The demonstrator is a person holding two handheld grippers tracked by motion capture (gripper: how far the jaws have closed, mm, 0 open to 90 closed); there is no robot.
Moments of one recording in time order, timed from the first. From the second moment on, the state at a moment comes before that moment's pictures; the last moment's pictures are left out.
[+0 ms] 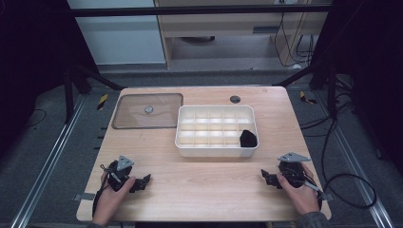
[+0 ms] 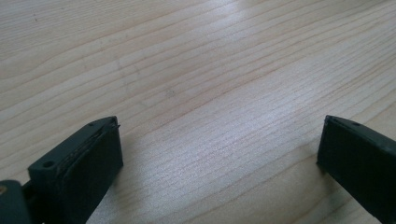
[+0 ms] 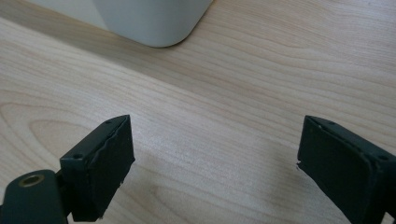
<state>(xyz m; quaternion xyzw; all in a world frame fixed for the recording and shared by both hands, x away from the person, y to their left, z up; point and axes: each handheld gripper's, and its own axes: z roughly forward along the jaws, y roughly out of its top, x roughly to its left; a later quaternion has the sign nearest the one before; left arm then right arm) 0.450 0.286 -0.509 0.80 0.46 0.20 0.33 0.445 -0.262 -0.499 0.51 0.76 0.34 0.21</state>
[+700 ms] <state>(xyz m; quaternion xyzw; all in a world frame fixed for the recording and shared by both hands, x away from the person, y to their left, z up) 0.450 0.286 -0.509 0.80 0.46 0.20 0.33 0.457 -0.254 -0.510 0.53 0.75 0.34 0.22</state>
